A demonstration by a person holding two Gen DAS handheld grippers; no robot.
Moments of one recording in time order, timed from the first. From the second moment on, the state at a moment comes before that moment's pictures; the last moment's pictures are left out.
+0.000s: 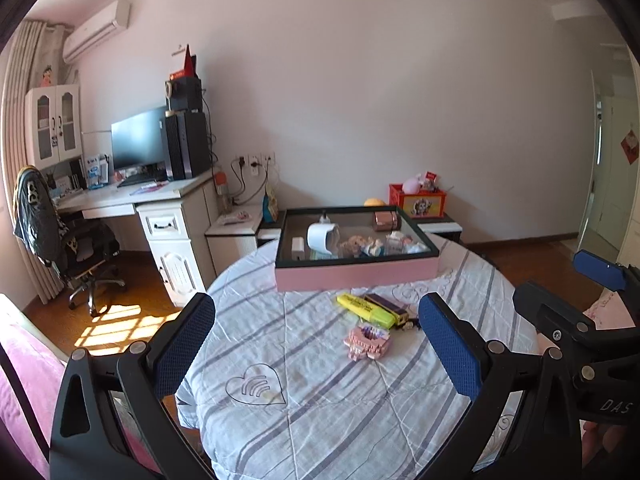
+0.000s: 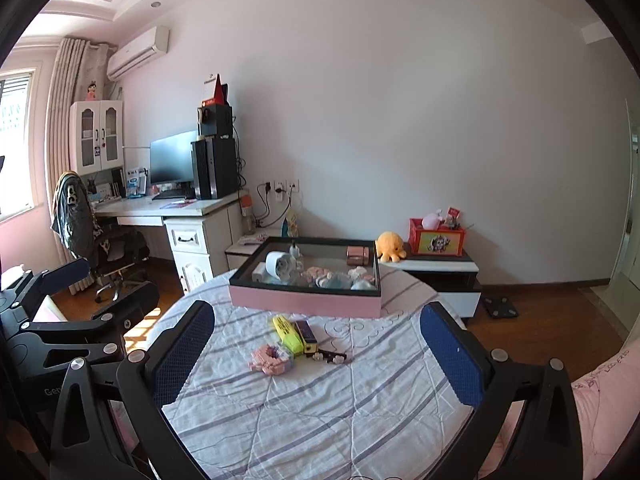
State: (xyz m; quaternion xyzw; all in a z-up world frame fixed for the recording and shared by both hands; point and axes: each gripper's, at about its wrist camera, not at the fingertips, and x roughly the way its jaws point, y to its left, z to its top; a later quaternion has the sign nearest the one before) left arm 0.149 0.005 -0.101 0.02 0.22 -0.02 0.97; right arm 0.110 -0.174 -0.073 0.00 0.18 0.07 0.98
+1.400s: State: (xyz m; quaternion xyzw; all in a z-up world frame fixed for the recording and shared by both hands) left arm 0.288 0.006 -0.235 0.02 0.42 -0.07 0.90; right arm 0.323 -0.160 -0.230 -0.10 0.44 0.16 0.88
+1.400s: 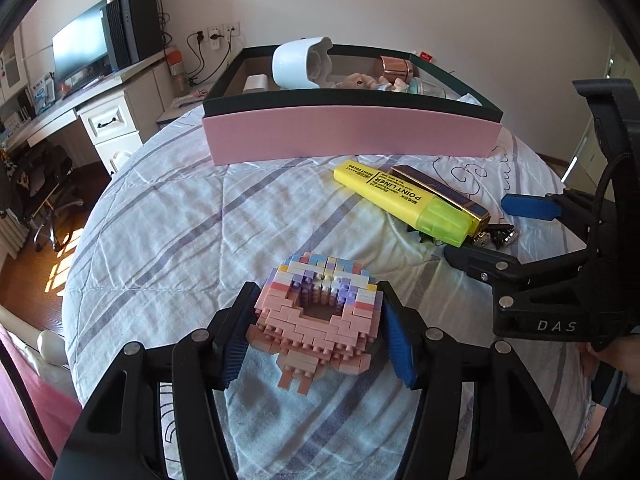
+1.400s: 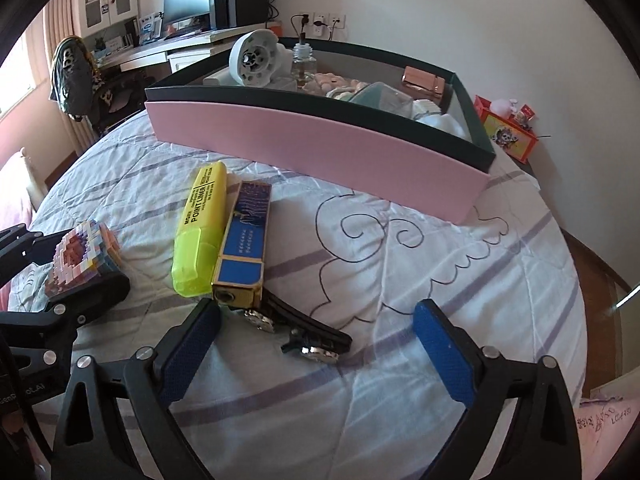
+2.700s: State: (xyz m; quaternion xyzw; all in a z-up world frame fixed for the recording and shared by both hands) left arm 0.124 0.003 -0.058 0.02 0.16 -0.05 0.99; right arm 0.121 -0.141 -0.062 -0.02 0.15 0.16 0.98
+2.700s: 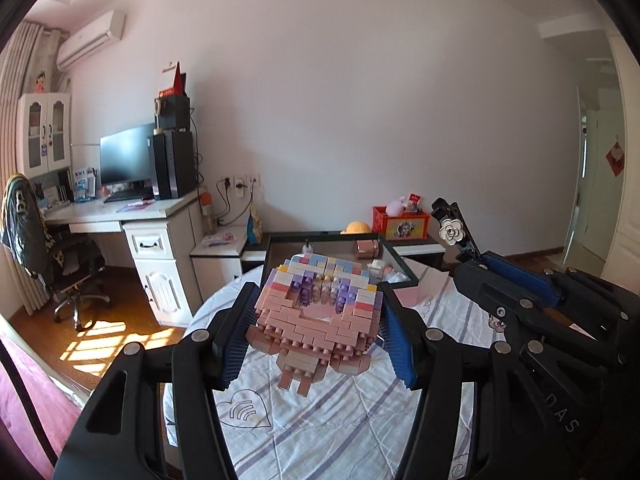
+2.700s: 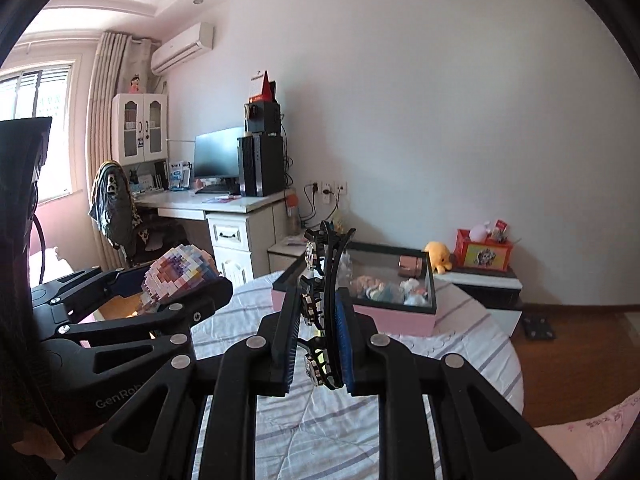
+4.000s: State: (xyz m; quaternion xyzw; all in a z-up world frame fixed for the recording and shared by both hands) left arm 0.049 0.003 -0.005 0.04 0.06 -0.01 1.00; right arm 0.045 -0.126 -0.004 -0.05 0.06 0.14 0.99
